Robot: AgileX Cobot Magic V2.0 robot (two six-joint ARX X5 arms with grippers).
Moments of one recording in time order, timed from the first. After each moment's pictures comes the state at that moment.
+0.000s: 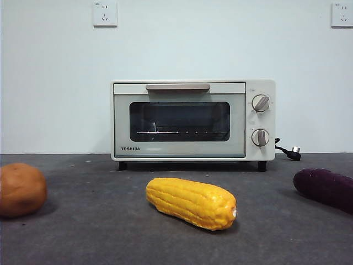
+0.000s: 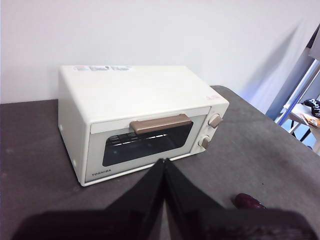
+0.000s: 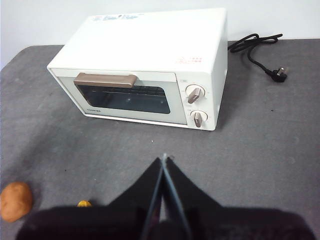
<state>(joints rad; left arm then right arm) -0.09 0.84 1.11 -0.51 0.48 -0.14 0.07 0.92 1.35 -0.92 -0.29 0.02</state>
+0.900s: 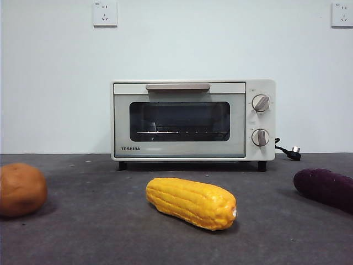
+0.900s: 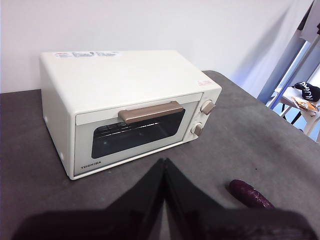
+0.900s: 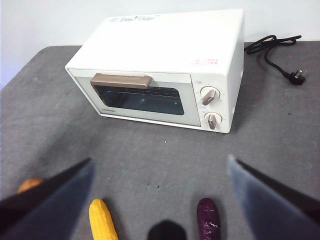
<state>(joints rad) -0.15 0.89 1.11 -0.51 0.47 -0.11 0.07 0.92 1.35 -0.92 -0.35 0.03</state>
